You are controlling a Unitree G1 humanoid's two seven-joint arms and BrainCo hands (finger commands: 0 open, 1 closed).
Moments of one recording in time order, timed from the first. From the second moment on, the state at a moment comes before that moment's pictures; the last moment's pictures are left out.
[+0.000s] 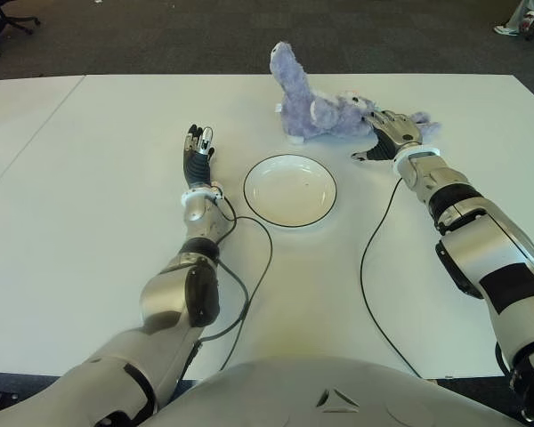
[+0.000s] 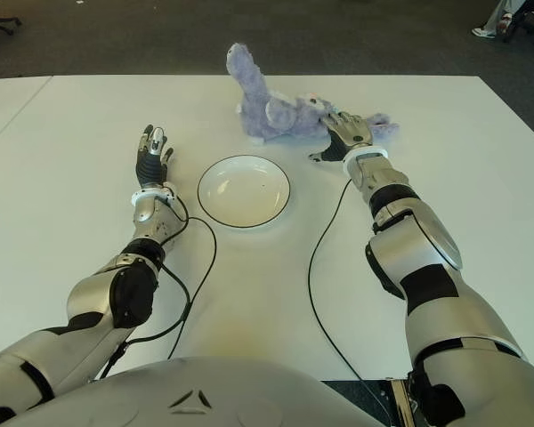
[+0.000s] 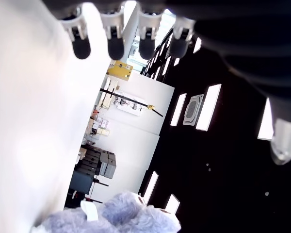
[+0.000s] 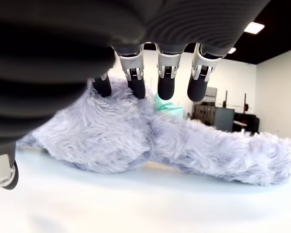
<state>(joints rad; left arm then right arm) -0.63 -0.05 0.49 1.22 -0.14 -0.58 -0.03 -0.98 -0.45 0.63 1.35 -0.84 -0.18 -0.30</state>
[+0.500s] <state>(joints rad) -0.63 -0.05 0.49 1.22 -0.14 -0.58 -0.03 -0.99 -0.45 0.61 1.36 -0.82 -0.18 -0.29</state>
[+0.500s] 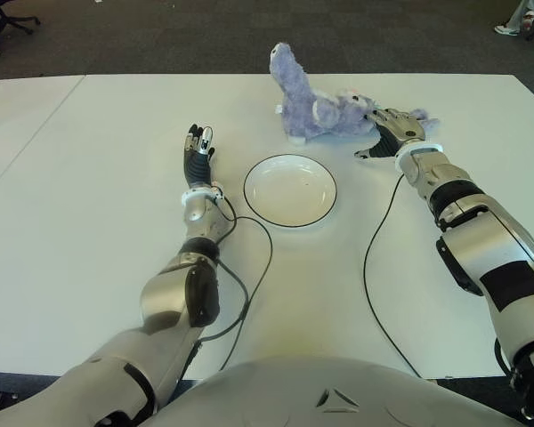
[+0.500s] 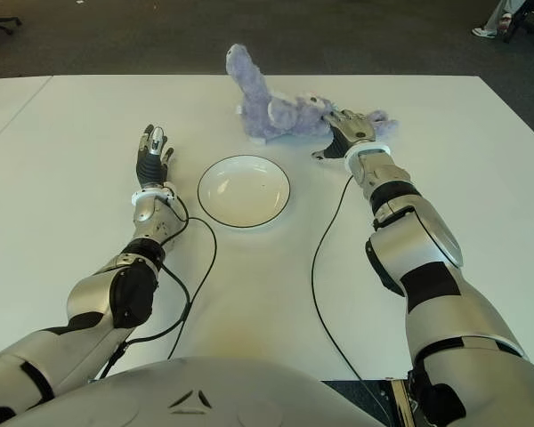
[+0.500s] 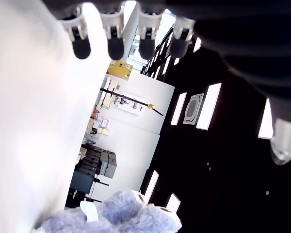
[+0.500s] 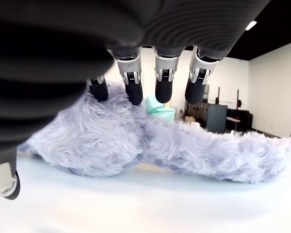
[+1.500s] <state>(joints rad) -0.63 -0.04 0.46 1.22 -0.14 -0.58 -0.03 -1.17 -0.51 0.58 1.36 -0.82 -0.17 -0.33</state>
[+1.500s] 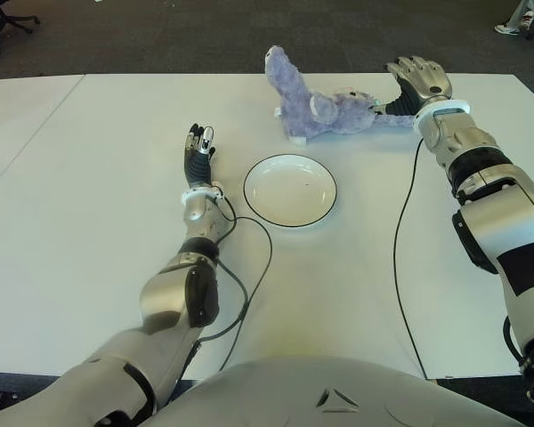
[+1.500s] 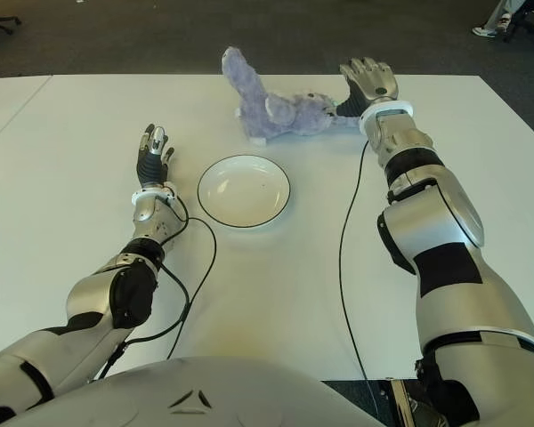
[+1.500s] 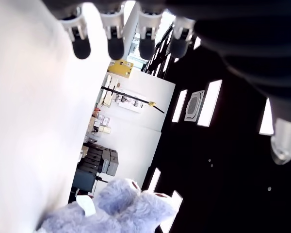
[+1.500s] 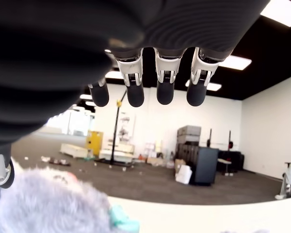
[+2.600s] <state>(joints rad) -0.63 -0.04 0.45 1.22 -0.13 -0.58 -0.03 -1.25 -0.34 0.57 1.37 -0.82 -0.07 -0.26</state>
